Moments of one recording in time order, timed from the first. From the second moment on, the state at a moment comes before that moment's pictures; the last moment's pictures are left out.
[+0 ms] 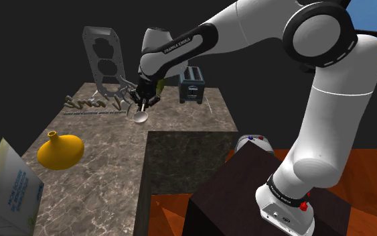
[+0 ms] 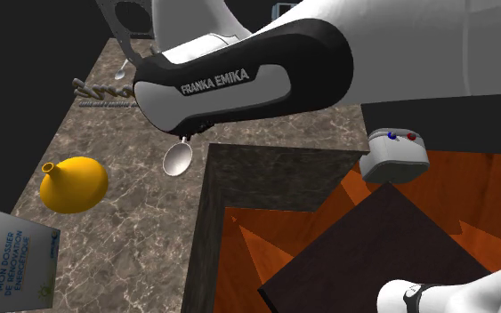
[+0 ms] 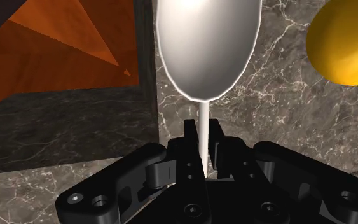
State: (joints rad) arm 0.11 0.27 0.18 -1.93 0.14 2.37 0.89
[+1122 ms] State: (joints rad) arm -0.15 0.31 0.07 -1.84 0.23 2.25 0.49
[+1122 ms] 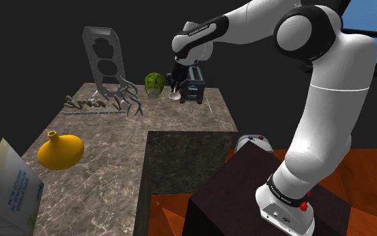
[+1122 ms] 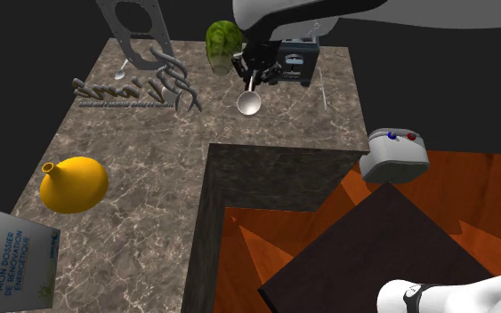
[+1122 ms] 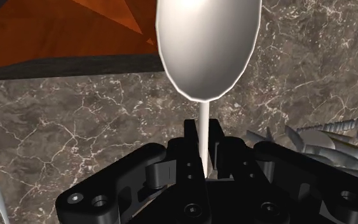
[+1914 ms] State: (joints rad) arm -0.32 0.50 0.01 -1.53 0.25 2.09 0.27
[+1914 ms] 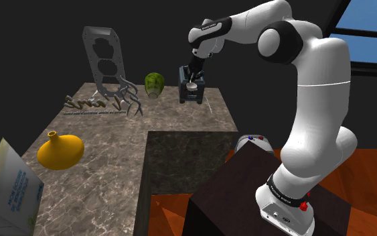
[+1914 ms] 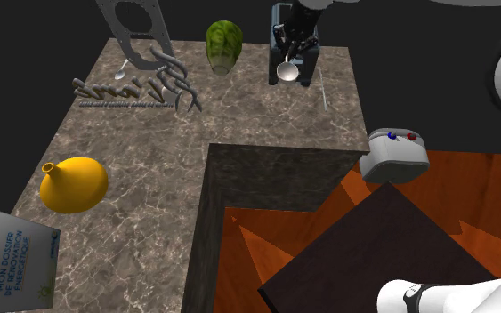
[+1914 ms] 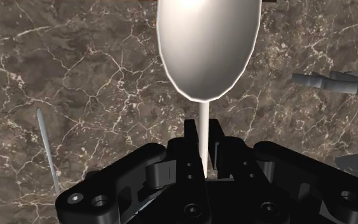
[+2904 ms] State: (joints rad) arm -0.35 0.62 0.01 -1.53 0.27 2.19 0.21
